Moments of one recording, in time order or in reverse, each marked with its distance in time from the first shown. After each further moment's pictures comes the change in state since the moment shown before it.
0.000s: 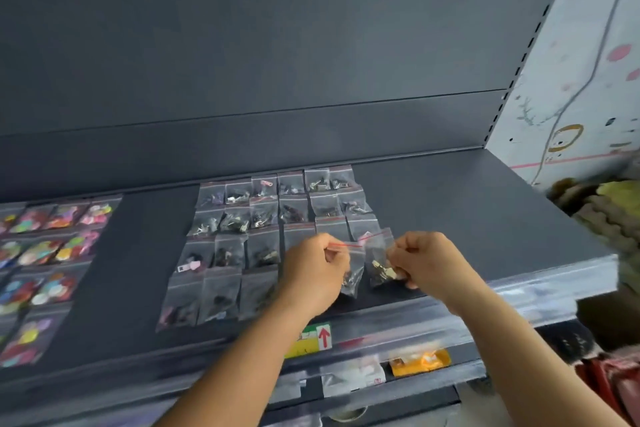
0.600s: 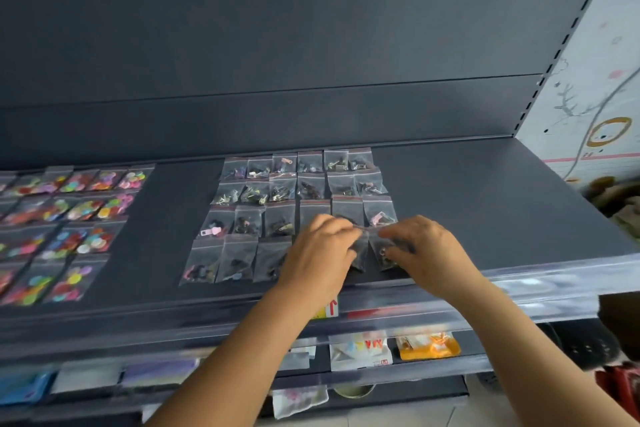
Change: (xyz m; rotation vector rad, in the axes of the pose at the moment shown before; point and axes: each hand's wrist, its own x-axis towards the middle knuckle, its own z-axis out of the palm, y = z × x) left_hand -0.016 -0.017 0.006 0.522 0.083 0.396; right_hand -0.007 0.012 0.009 -0.481 0.024 -0.508
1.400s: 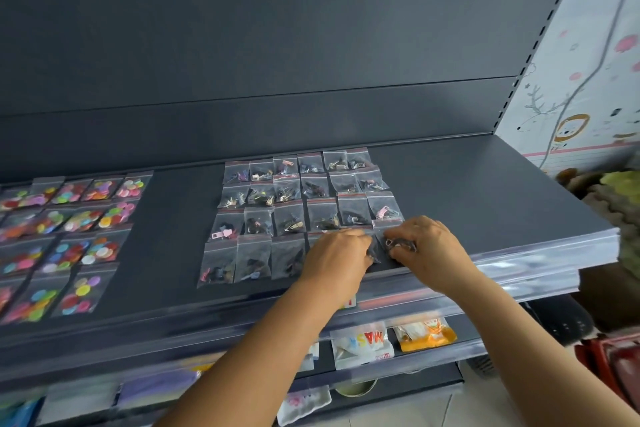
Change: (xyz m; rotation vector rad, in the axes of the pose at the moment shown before) left_hand -0.006 -0.003 -0.002 -0.010 -0.163 0.058; right_hand -0.012 -0.017 0.015 -0.108 0.021 0.088
